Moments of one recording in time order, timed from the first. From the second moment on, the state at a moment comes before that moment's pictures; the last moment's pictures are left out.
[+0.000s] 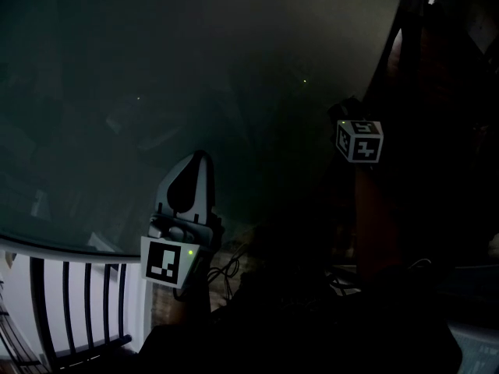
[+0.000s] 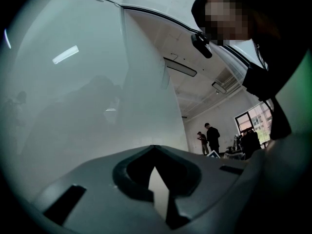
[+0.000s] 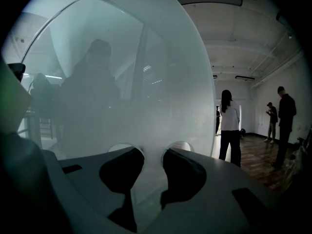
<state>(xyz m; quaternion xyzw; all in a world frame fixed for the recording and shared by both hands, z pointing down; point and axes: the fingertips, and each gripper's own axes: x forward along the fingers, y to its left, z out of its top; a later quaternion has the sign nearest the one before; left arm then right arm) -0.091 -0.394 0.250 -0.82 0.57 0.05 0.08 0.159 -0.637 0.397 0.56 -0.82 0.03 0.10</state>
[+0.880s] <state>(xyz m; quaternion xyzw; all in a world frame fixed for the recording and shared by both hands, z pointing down) -0.047 -0.286 0.248 -0.81 0.58 0.05 0.08 0.211 -0.536 0.392 0.61 -0.78 0.04 0.09</state>
